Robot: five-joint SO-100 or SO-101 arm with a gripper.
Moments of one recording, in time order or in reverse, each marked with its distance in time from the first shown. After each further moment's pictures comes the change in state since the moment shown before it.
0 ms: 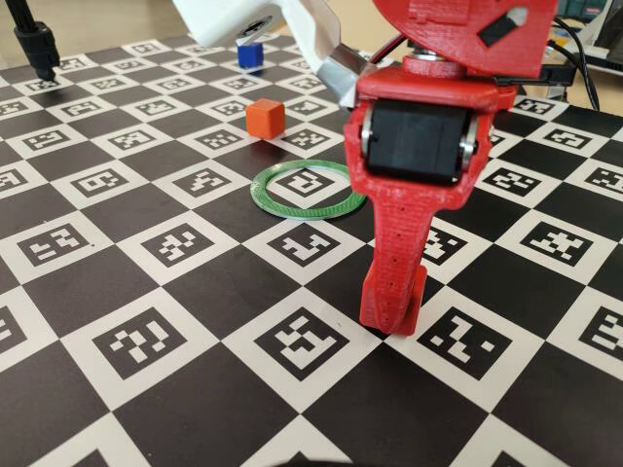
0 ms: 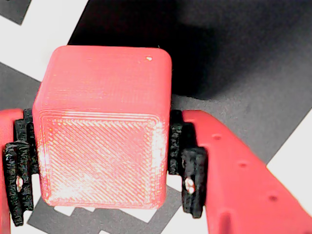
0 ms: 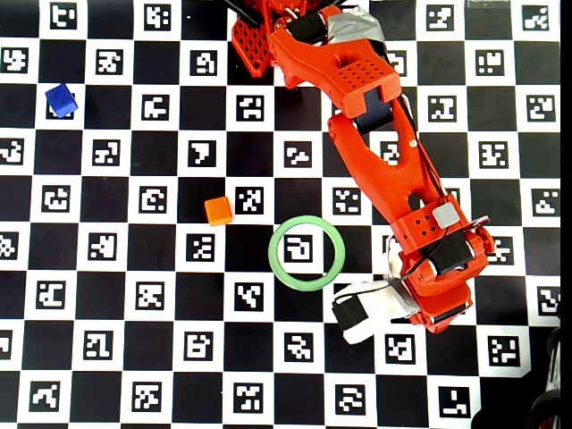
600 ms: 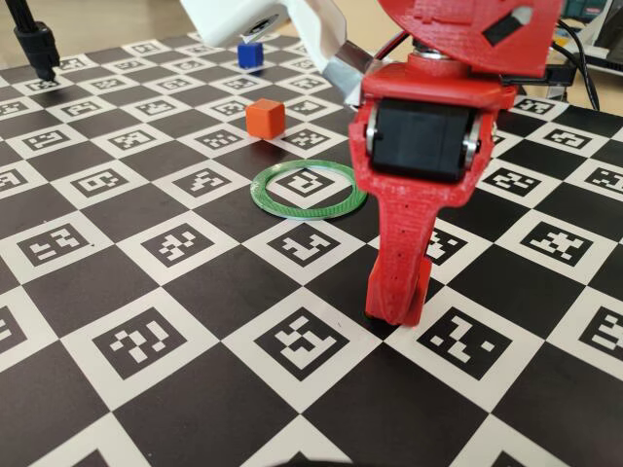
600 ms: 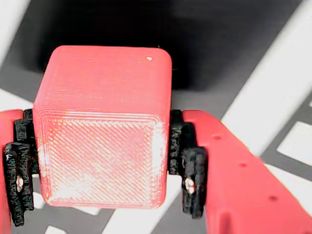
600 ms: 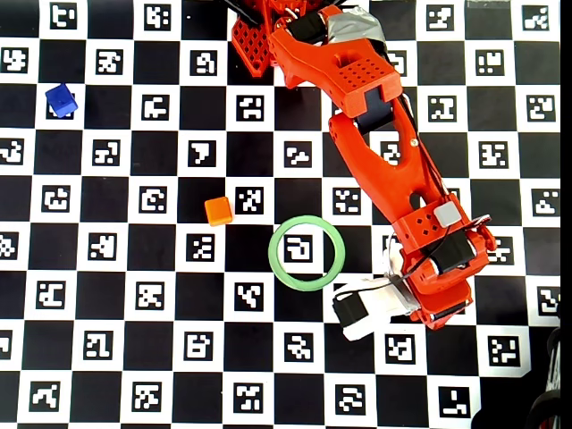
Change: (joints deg) arm -0.3 1.1 0.0 5.7 2.3
